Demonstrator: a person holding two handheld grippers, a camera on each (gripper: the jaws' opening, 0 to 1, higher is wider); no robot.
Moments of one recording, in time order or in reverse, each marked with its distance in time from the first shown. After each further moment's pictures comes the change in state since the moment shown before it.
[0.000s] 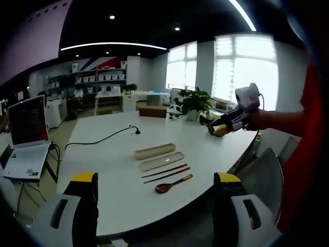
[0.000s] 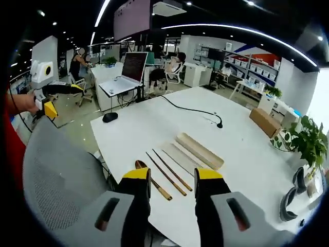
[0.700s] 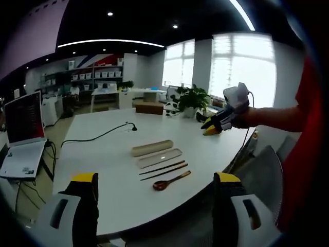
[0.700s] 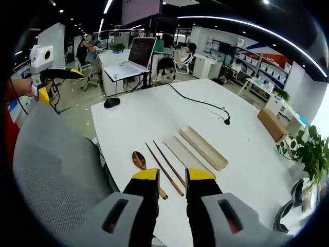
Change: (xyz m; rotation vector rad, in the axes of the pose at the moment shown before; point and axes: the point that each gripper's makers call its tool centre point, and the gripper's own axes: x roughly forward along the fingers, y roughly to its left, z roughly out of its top) left arm 0.007 0.004 -0.011 0.001 0.029 -0.041; right arm 0.038 0.002 -0.006 -0.137 0.091 0.053
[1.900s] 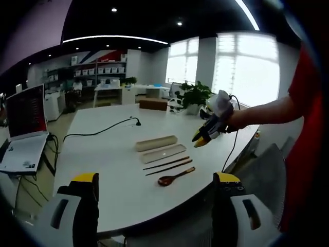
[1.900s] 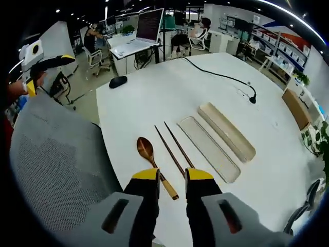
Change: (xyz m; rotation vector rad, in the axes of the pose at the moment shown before) left arm 0.001 0.016 -0.013 -0.030 0.021 0.023; right arm 0.073 0.009 -0.035 0.022 0.200 0.159
